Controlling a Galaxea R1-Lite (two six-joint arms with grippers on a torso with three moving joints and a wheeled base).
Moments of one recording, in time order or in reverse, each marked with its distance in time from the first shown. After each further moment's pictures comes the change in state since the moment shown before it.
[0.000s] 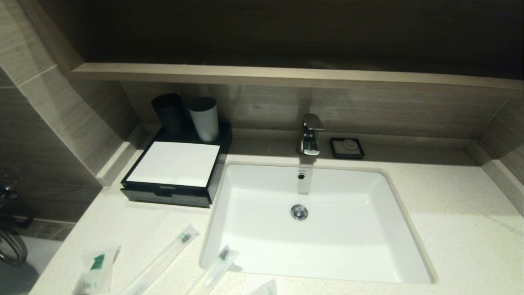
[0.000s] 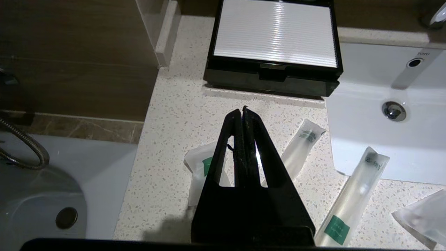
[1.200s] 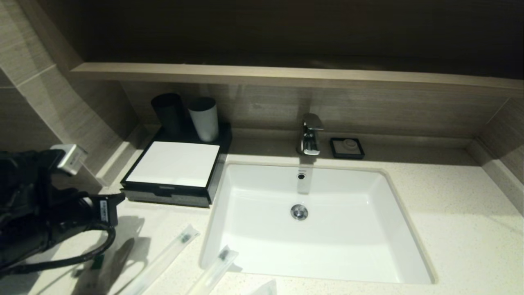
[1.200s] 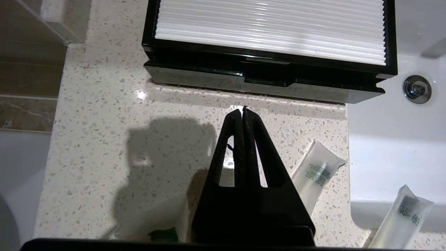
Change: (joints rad) left arm -0.093 0.737 -0.013 -0.449 -0.003 -0.070; right arm 0.000 0.000 0.000 0.000 0.000 0.000
